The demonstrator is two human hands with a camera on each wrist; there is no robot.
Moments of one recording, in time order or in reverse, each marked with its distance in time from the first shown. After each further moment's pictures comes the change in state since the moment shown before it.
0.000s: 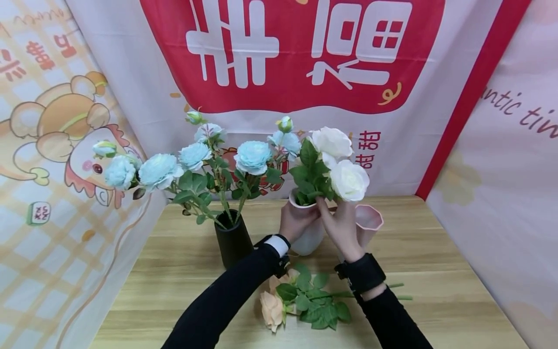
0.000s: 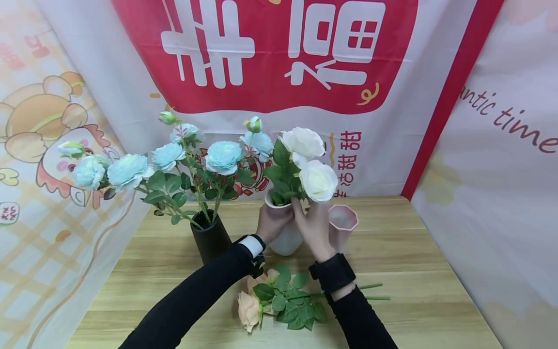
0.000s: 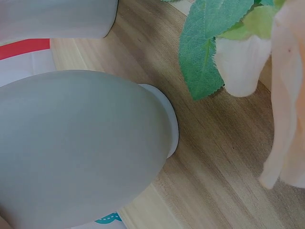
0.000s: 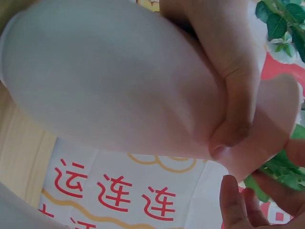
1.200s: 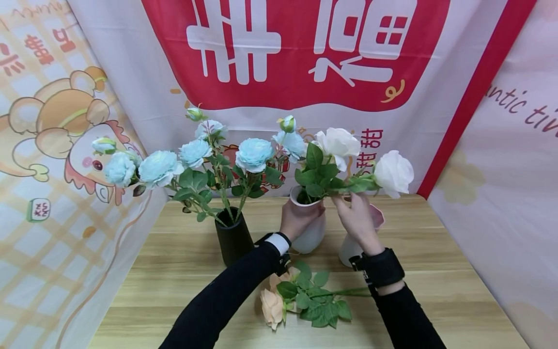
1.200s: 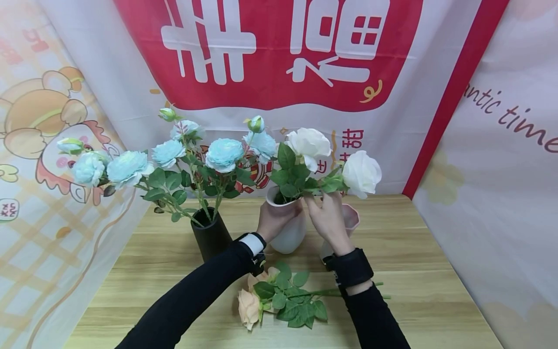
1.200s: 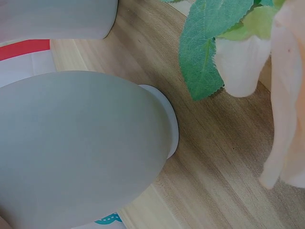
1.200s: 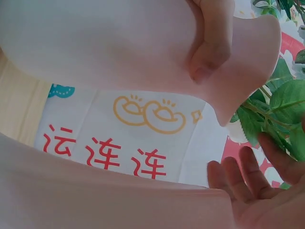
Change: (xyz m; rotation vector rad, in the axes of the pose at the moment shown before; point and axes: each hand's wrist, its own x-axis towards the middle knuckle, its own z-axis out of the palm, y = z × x) left_hand 0.000 0.008 -0.002 0.092 -0.004 -0.069; right_hand 0.019 -0.002 -0.035 -0.052 -0.183 0.179
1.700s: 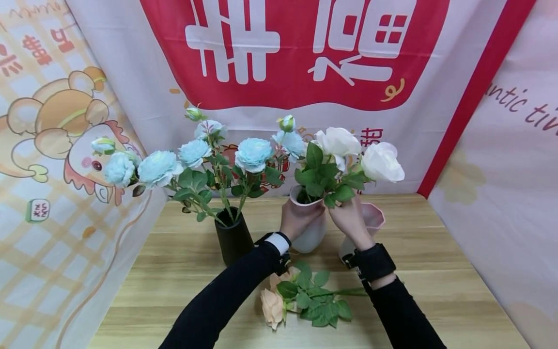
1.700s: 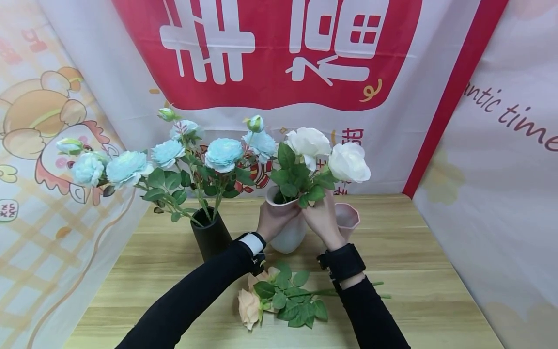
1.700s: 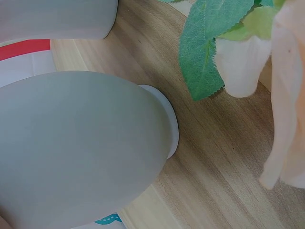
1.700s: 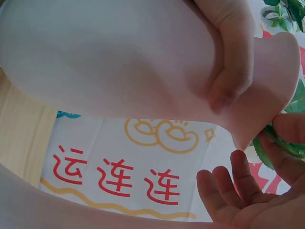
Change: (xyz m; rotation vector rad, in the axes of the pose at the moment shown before) left_hand 0.000 -0.002 0.001 -0.024 0.002 0.031; right_hand 0.004 0.012 0.018 -0.005 0.033 -0.036
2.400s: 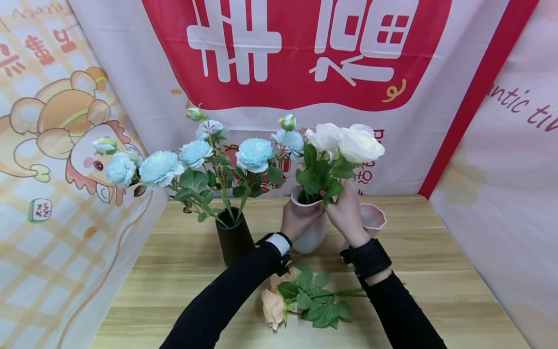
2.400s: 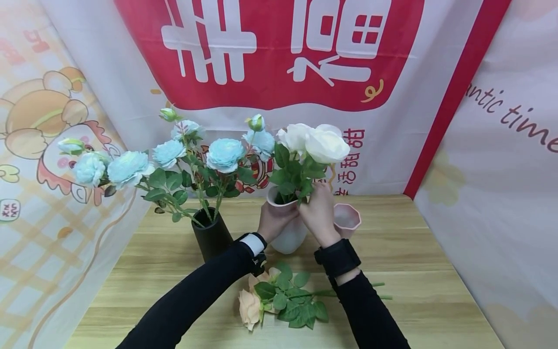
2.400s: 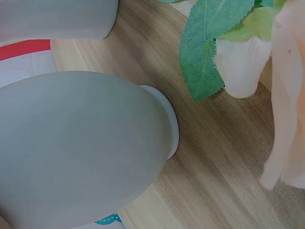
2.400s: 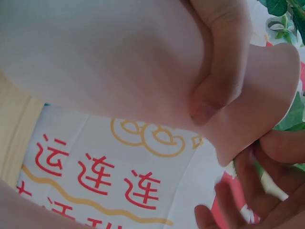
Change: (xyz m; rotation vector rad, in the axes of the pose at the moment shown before) left_hand 0.001 -0.003 0.003 -0.088 0.015 0.057; right_hand 0.011 -0.016 0.008 -0.158 0.049 -0.096
